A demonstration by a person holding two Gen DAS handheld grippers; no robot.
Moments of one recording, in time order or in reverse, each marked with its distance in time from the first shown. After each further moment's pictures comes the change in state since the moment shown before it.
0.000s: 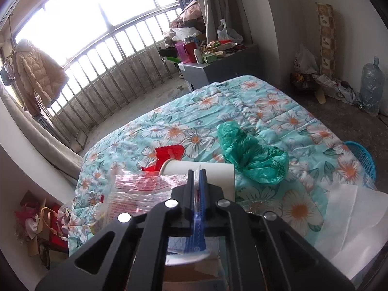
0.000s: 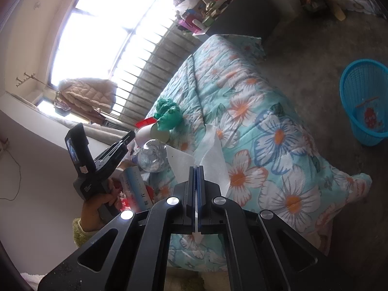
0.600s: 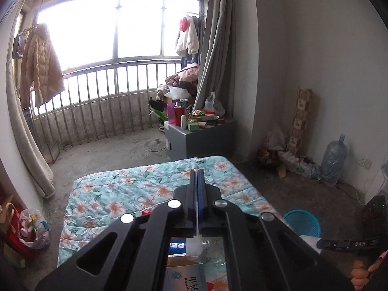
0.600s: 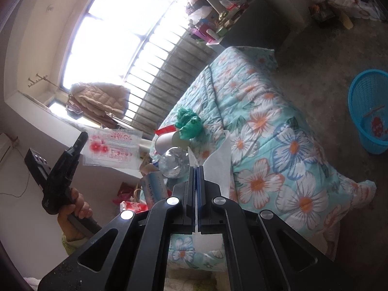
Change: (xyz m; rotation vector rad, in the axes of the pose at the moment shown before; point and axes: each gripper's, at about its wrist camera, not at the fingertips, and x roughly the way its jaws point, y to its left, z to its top) left arm -0.151 0.074 0.022 -0.239 -0.357 -0.253; right arm -0.021 0.023 0.002 -0.027 -0.054 0.069
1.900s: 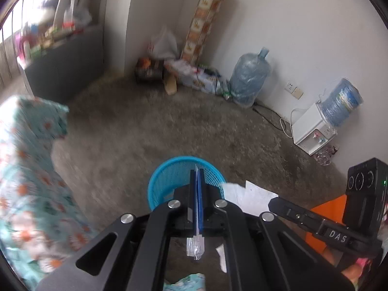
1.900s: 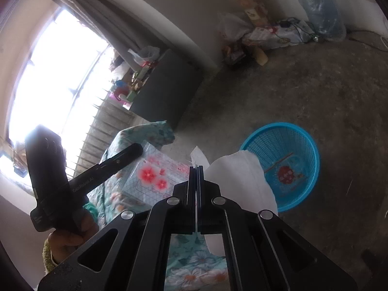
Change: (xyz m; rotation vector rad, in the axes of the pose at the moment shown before) left arm 0.317 -0.377 -0.082 0.103 0.628 -0.575; right arm -0.099 -0.193 0.116 0.165 -0.260 -0.391
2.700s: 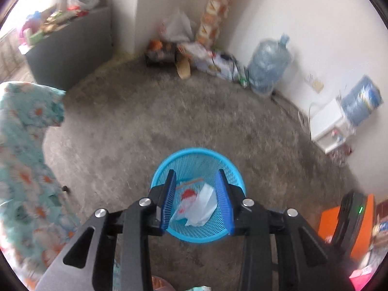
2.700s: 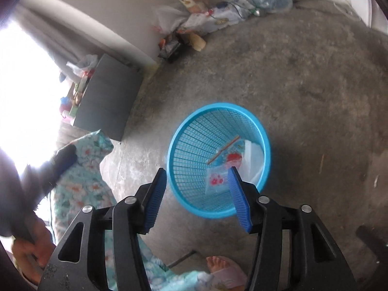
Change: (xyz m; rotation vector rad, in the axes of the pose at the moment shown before) left arm 0.050 -0.005 -0.001 -0.039 0.026 0.094; right arm 0.026 -0.083 -0.025 0.170 -0.005 -0.240
